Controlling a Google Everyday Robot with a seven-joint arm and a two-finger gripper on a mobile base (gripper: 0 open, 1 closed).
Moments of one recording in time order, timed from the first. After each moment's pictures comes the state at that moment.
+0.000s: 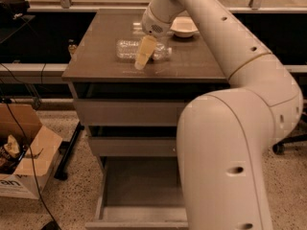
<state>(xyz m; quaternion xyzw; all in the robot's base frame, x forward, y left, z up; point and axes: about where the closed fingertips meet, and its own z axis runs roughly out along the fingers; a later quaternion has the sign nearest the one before) 0.770 0.026 0.878 -0.67 0.68 0.08 0.28</state>
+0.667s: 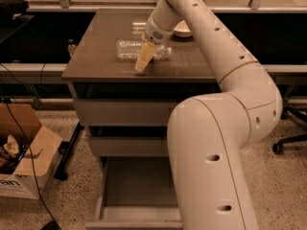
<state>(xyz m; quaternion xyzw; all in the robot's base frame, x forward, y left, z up) 0.792 0.021 0.842 -0.64 0.71 0.10 0.26</state>
